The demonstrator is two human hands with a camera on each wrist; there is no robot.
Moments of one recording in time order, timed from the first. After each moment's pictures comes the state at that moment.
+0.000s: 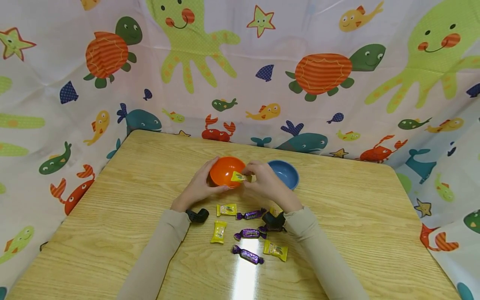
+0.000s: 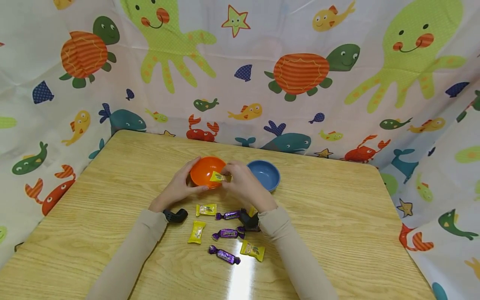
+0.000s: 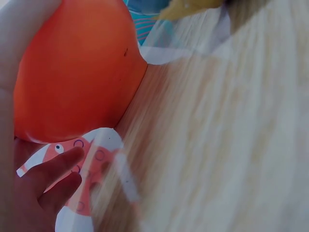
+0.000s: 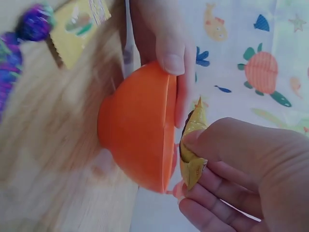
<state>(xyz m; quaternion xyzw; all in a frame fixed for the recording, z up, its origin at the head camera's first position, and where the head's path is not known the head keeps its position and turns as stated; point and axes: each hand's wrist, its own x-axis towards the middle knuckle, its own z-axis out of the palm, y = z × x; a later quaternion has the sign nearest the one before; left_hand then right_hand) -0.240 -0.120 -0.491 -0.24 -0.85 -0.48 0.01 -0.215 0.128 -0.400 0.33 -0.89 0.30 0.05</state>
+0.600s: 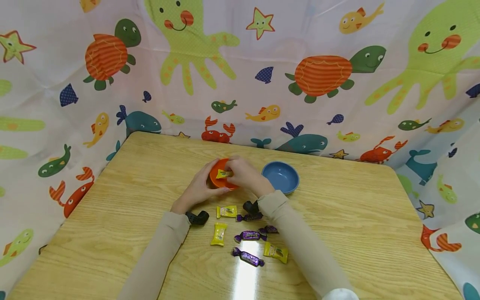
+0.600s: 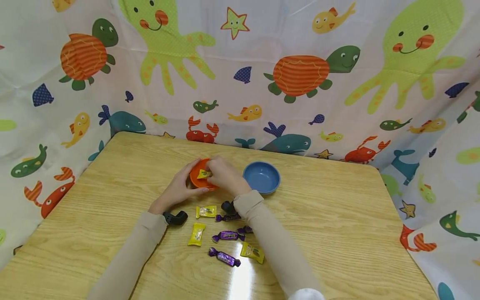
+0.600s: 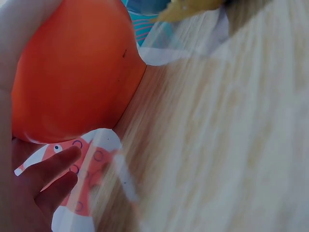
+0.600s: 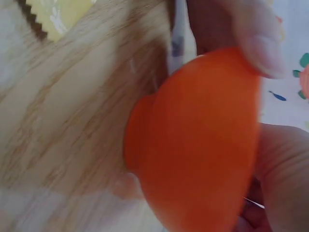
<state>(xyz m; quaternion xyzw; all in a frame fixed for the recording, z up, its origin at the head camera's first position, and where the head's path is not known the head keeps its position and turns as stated) -0.241 -0.119 -0.492 -0.24 -0.84 -0.48 0.01 -0.264 0.073 -0.417 0.34 -0.93 0.17 -0.02</state>
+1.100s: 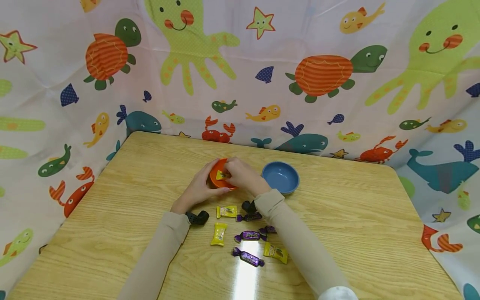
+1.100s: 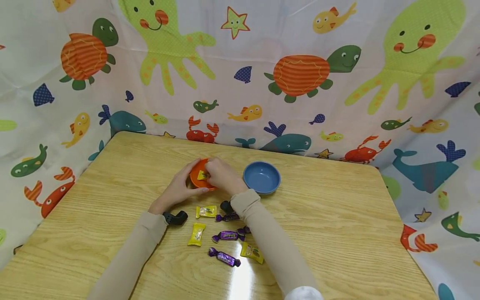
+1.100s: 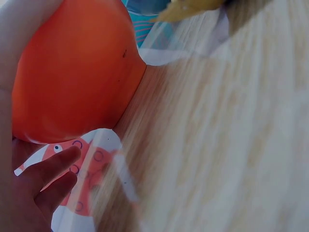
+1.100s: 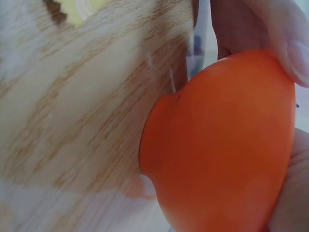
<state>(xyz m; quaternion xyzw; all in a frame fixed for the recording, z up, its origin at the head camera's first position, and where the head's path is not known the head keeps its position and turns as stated) -0.238 -0.119 -0.490 -0.23 -0.85 -0.47 0.01 -0.271 0.067 -0.427 0.35 -0.92 0.14 -0.03</state>
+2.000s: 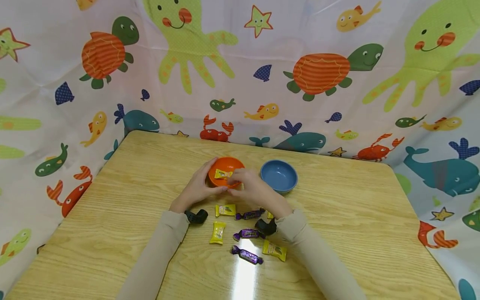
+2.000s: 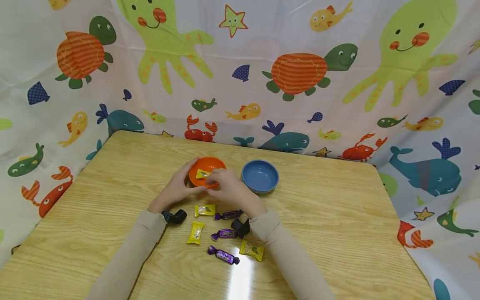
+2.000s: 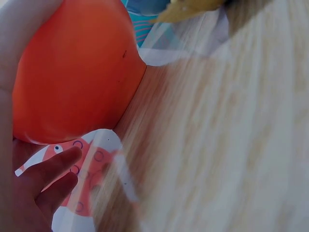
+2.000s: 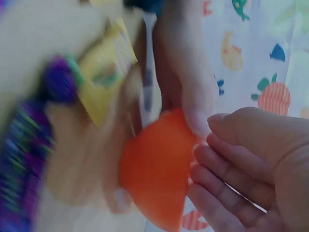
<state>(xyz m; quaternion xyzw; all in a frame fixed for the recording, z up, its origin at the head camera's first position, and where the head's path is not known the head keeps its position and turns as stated) -0.240 -0.121 -0.494 -0.25 -0.84 -0.48 0.02 -0.208 0.104 -0.410 0.41 -0.86 0.29 0.02</state>
